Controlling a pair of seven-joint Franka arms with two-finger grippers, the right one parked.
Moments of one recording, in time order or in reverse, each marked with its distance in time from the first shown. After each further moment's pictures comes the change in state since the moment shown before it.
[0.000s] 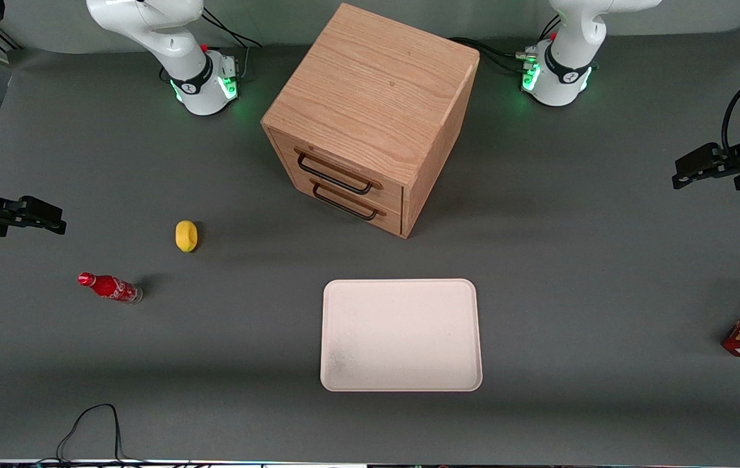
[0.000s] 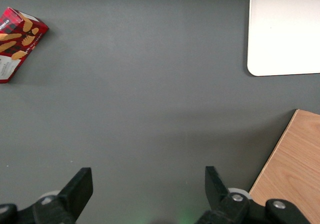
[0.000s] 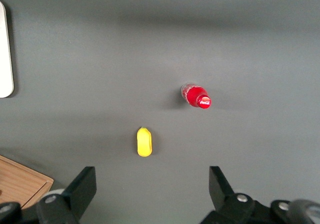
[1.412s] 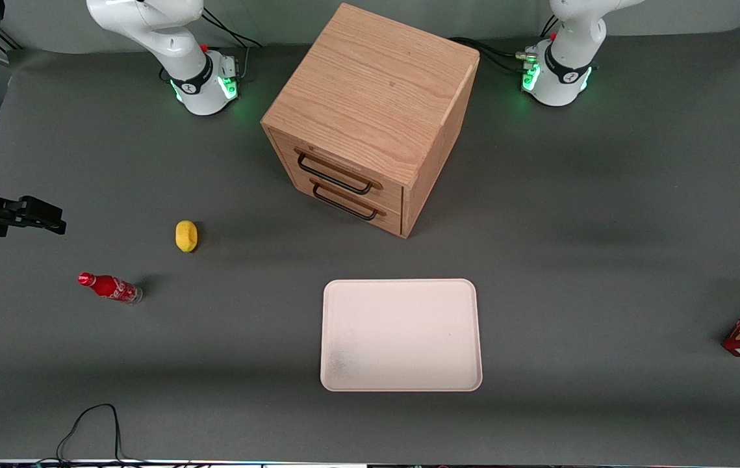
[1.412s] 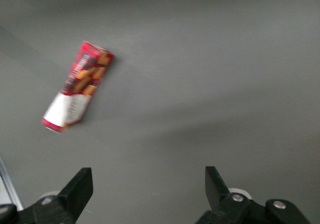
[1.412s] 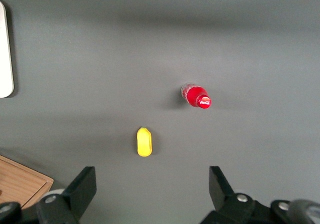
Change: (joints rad) arm 0.366 0.288 0.013 0.188 0.009 0.141 0.619
